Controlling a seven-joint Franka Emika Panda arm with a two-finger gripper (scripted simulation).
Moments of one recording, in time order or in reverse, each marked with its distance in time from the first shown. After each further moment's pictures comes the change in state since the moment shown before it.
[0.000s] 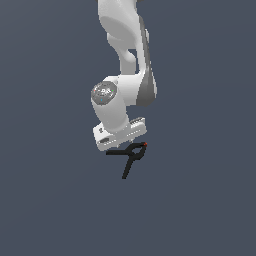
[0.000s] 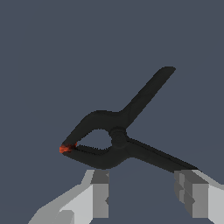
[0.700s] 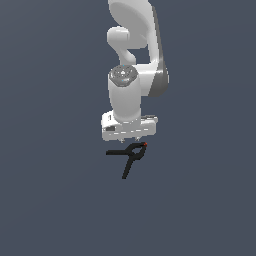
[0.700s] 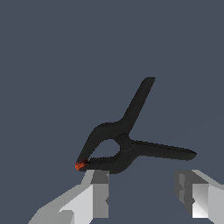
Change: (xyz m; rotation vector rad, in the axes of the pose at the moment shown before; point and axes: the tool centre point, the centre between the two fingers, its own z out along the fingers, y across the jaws) arm 0.011 -0.026 -0.029 -0.110 0.052 0.237
